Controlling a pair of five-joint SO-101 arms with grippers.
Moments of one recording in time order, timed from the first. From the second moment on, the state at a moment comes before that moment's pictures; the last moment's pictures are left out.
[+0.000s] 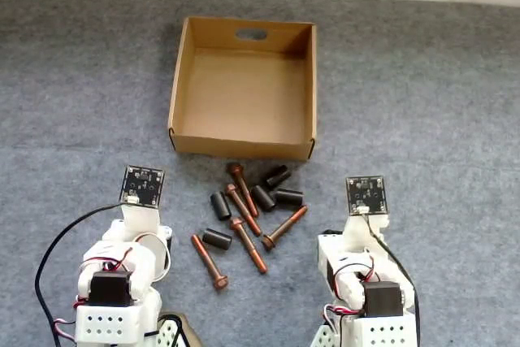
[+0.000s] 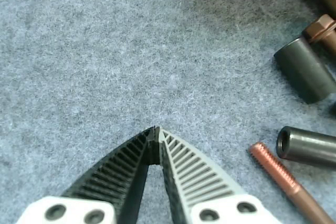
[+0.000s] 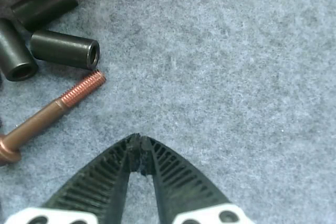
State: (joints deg) left arm -5.2 -104.1 96.2 73.0 -5.4; right arm -8.3 -104.7 95.8 71.0 2.2
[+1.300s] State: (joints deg) left arm -5.2 -104.1 96.2 73.0 -5.4; right arm -9.4 -104.7 81.6 45.0 6.7
